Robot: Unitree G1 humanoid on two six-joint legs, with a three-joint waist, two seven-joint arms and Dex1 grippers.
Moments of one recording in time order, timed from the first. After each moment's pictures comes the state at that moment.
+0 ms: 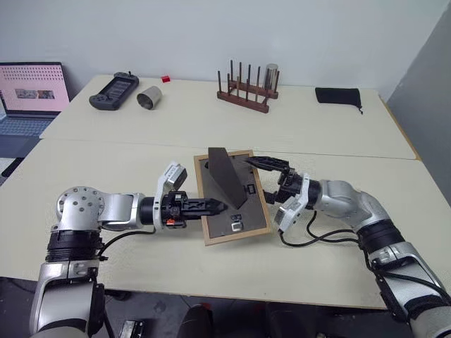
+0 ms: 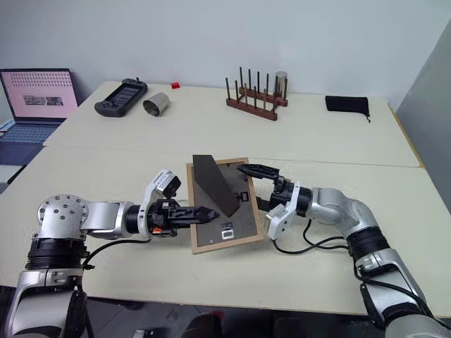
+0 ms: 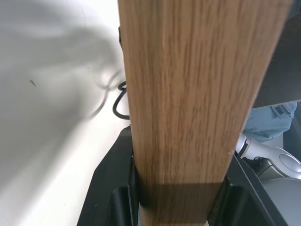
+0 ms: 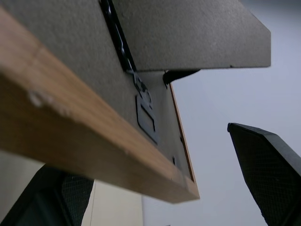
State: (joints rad) left arm -0.60 0.66 0.15 0.23 -1.52 1.61 -0.51; right arm -0.74 -0.46 0.28 0.52 -0.70 -1.18 0.16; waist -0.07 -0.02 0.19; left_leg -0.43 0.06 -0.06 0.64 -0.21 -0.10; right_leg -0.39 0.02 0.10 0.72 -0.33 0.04
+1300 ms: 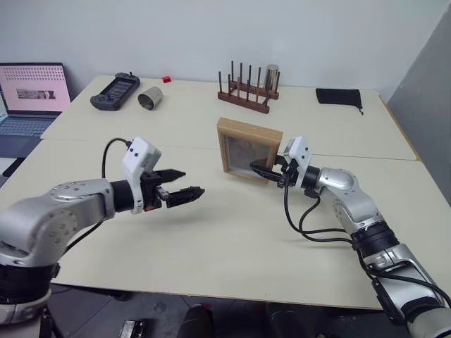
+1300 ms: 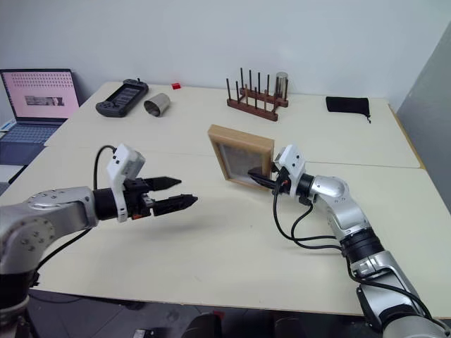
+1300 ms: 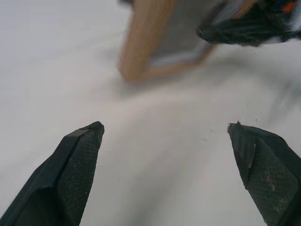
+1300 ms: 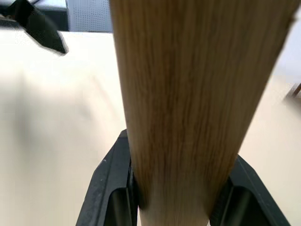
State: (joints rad) left arm -0.35 0.91 0.08 -0.38 -0.76 0.82 -0.55; right arm -0.72 -0.42 0.28 0.33 0.45 0.22 0.82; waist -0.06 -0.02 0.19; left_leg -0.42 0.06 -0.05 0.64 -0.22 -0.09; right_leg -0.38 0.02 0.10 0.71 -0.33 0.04
